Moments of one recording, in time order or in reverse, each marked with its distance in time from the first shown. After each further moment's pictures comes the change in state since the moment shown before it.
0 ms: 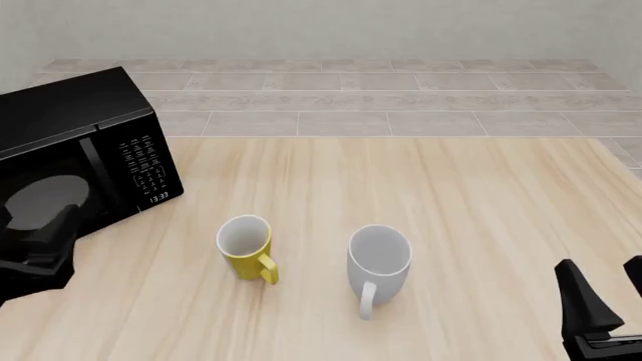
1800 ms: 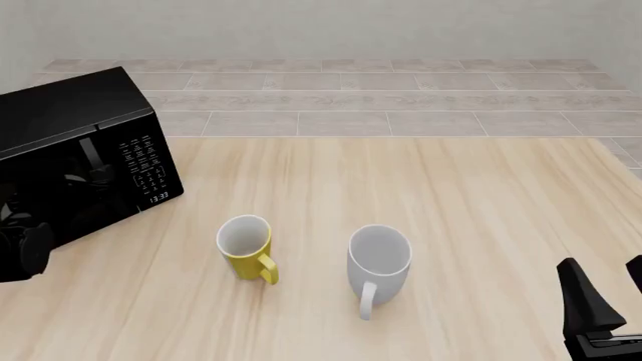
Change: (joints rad) left arm 0.258 1.224 -0.323 -0.718 -0.127; right arm -0.007 0.000 0.000 -0.009 0.005
